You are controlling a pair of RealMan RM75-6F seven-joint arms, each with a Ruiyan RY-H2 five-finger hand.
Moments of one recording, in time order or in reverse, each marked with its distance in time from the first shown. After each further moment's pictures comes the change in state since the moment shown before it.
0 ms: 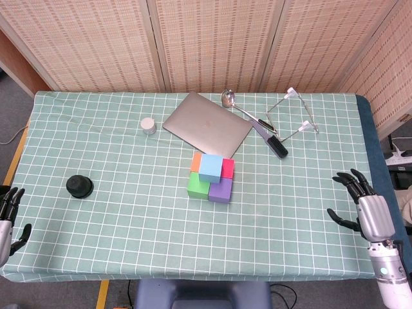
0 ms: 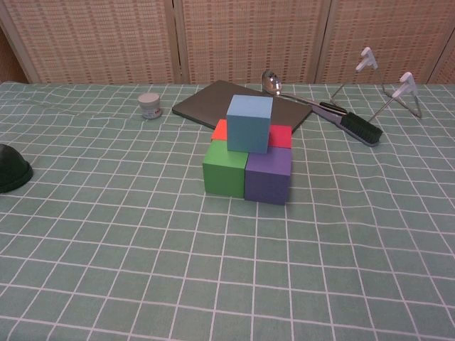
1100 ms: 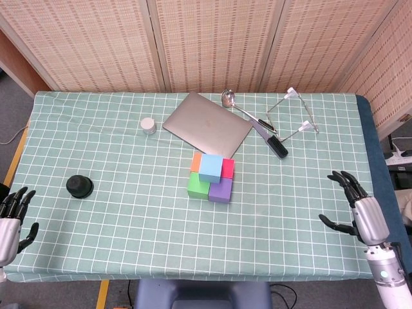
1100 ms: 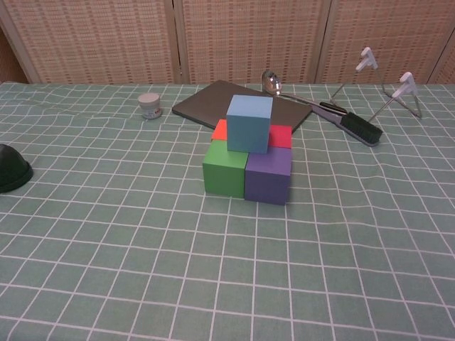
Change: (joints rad) left arm -0.022 -0.028 -0.002 0.034 0.008 -0.038 -0.013; right arm 0.015 -0.014 -0.017 0.036 -0.094 0.050 0.191
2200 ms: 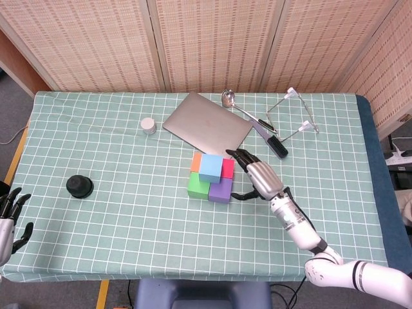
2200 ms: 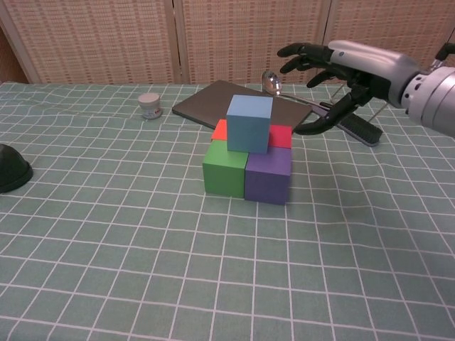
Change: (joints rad) left arm 0.011 0.017 -0.005 -0.013 -0.009 0.021 -0.008; right arm 0.490 -0.203 0.199 -0.166 0.361 -0.614 -0.372
